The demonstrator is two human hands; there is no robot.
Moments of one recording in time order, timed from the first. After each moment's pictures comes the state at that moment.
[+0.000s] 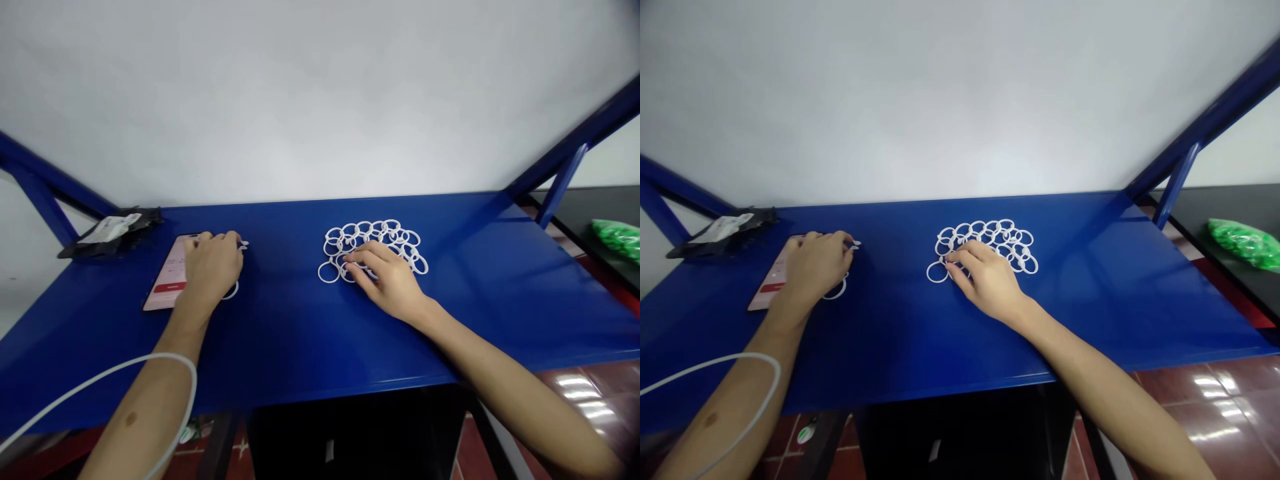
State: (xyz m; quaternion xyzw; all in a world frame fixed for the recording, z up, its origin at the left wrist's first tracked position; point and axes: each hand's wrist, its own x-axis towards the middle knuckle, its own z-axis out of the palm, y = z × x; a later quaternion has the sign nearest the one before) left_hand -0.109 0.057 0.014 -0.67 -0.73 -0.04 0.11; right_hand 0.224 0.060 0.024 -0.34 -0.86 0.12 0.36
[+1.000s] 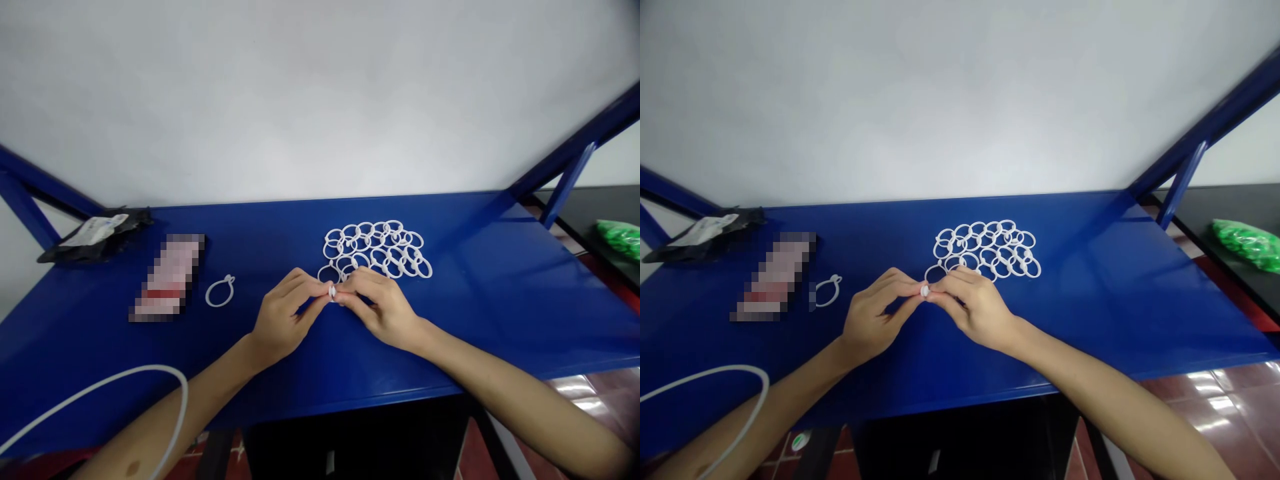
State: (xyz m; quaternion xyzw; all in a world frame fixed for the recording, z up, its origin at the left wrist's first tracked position) left_hand 0.008 0.008 0.011 -0.78 -0.37 -0.49 -0.11; right_hand 0.210 0.042 0.016 -0.24 -0.84 0.28 0.39
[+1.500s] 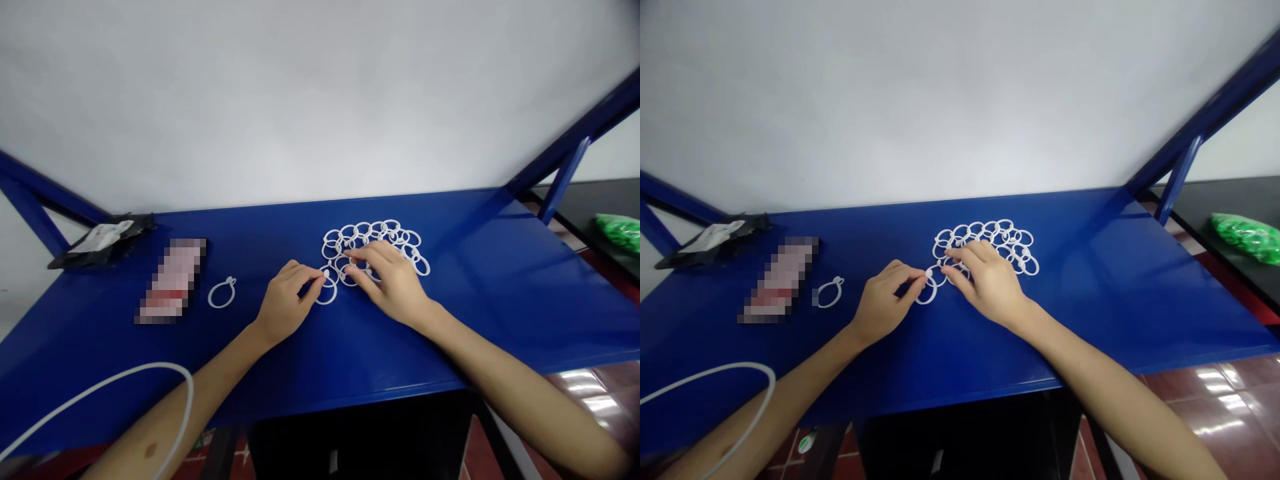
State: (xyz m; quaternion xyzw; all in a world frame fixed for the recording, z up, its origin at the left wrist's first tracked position) left_hand 0.005 0.025 -0.001 -0.77 -0.49 -0.39 -0.12; right_hand 0.223 0.060 0.026 -0.36 -0.85 0.11 0.36
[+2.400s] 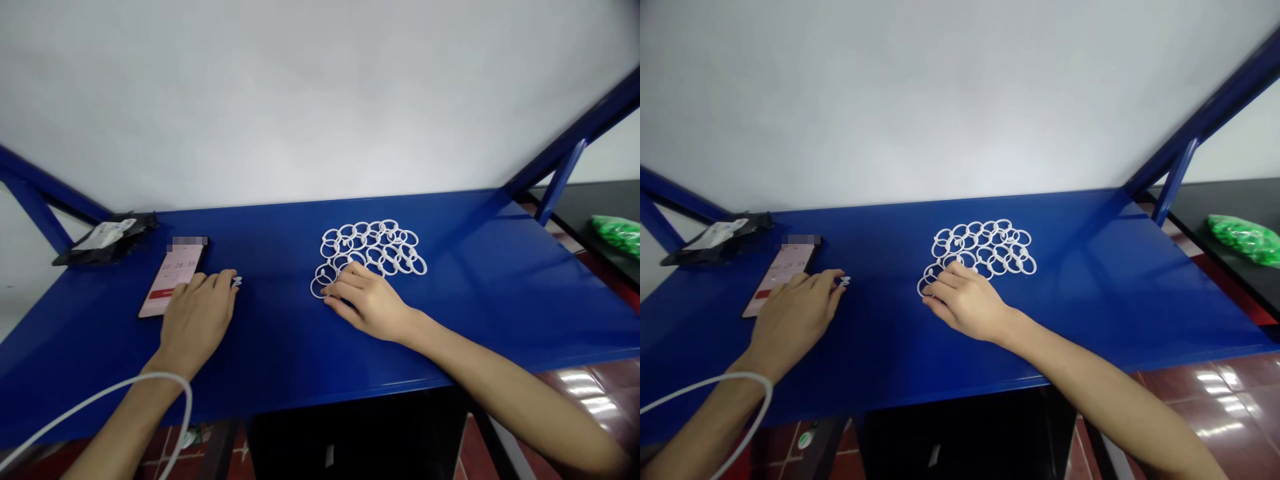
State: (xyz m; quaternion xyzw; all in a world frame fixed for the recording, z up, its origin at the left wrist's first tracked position) left_hand -0.097 -0.015 0.012 -0.73 -0.67 0.00 0.13; right_hand 0.208 0.043 0.019 -0.25 -0.92 0.15 0.27
